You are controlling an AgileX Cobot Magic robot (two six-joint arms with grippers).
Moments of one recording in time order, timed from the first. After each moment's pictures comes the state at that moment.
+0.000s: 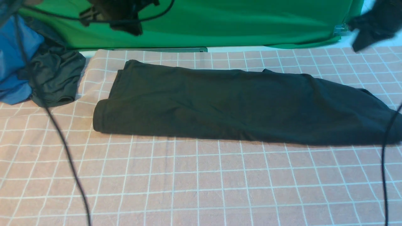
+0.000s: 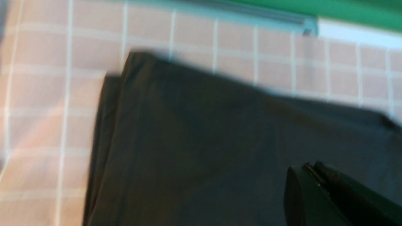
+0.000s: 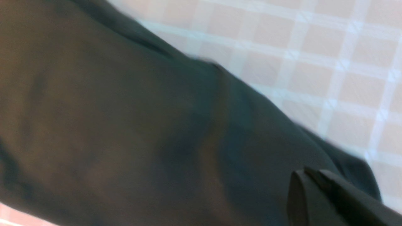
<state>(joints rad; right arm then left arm) -0.11 2.06 -1.97 0.23 1.20 -0.31 -0.15 1.99 -1.94 -0.07 1.01 -0.27</state>
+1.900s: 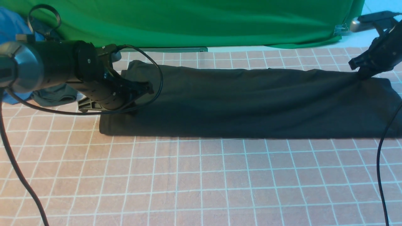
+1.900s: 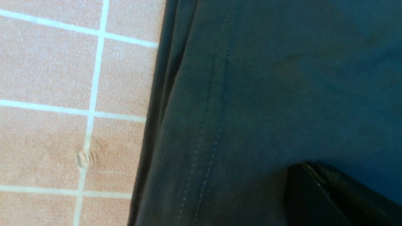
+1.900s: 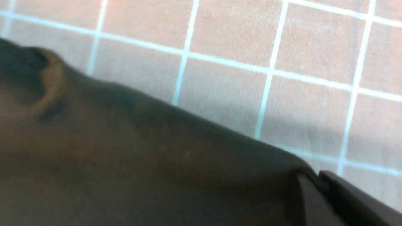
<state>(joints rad) -0.16 2.28 -1.94 0.13 0.88 -0.39 -0.15 1.86 -1.23 -0.09 0.52 -0.27</state>
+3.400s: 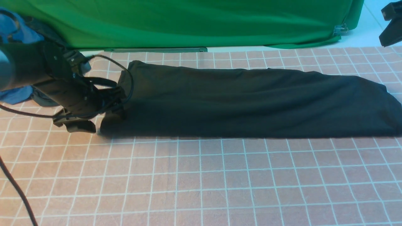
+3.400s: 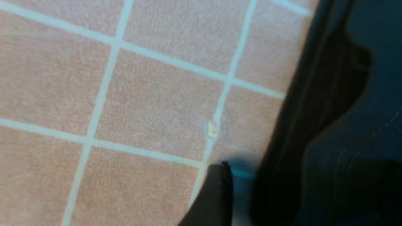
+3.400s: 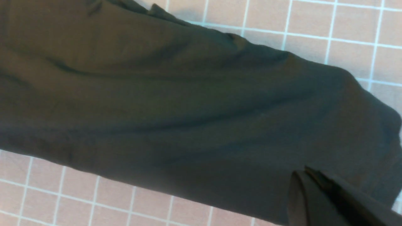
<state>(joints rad) -0.16 1.85 -1.85 0.31 1.22 -0.32 0.02 1.92 -1.23 -0.24 0.63 -0.15</state>
